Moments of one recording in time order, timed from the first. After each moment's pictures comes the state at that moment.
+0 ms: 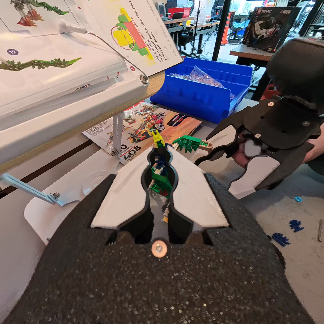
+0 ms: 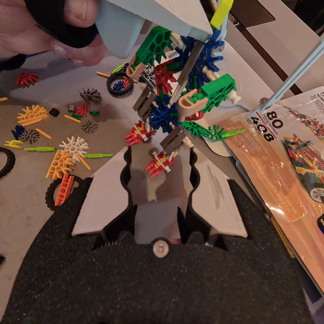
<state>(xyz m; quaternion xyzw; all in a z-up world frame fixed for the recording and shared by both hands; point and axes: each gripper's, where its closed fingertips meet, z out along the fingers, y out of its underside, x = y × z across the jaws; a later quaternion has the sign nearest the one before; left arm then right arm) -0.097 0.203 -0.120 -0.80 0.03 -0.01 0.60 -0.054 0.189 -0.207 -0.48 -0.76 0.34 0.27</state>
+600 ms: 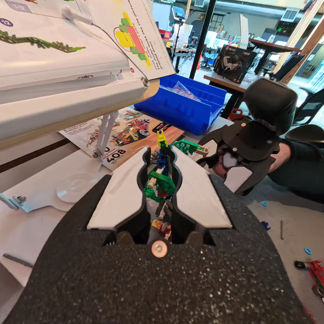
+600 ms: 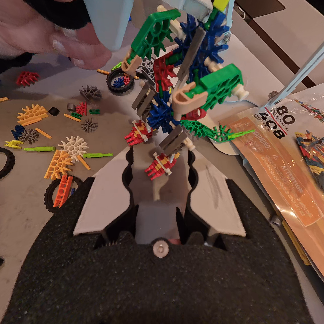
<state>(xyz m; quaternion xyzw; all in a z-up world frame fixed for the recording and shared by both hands) -0.095 0.202 -0.117 -0.77 0.01 -0.11 0.62 -0.056 0.188 -0.217 -0.49 -0.76 0.35 0.25</state>
